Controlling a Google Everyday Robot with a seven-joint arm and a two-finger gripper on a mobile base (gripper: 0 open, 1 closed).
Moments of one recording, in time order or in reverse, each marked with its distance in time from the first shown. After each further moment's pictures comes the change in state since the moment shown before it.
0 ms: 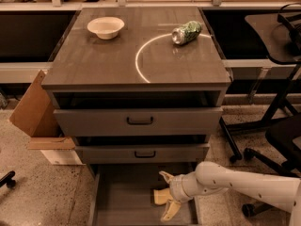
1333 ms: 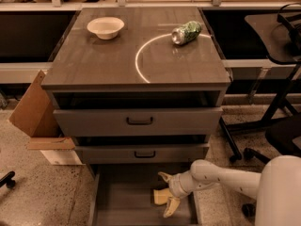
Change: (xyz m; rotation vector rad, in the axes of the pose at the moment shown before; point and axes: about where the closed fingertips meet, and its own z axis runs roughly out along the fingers) arm 0.062 -0.034 0.055 -0.050 0.018 -0.090
